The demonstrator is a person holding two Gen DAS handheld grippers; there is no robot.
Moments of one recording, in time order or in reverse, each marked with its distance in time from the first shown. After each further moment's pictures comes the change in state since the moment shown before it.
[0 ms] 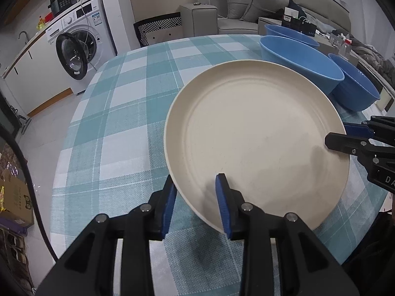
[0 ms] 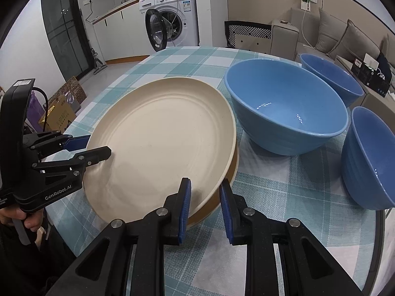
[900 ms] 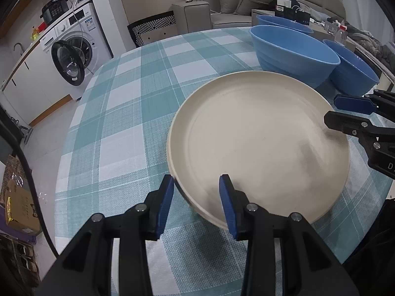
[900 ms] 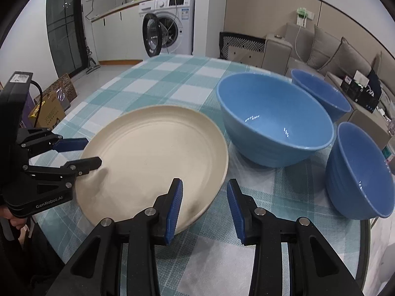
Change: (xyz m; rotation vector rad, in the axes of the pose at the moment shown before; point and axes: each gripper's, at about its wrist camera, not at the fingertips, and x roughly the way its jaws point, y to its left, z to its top) left arm 0.002 -0.008 -0.003 0.060 0.015 0.018; right arm -0.005 0.004 -0.002 -0.055 -0.071 -0.093
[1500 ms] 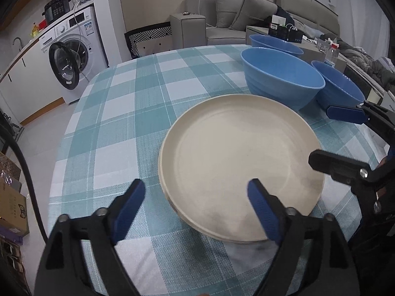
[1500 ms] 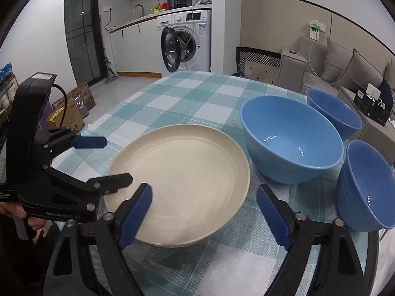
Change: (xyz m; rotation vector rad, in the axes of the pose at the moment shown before) left arm -0.023 0.000 0.007 -0.045 -0.087 -0.077; right arm -0.021 0.015 0.006 -0.031 -0.088 0.106
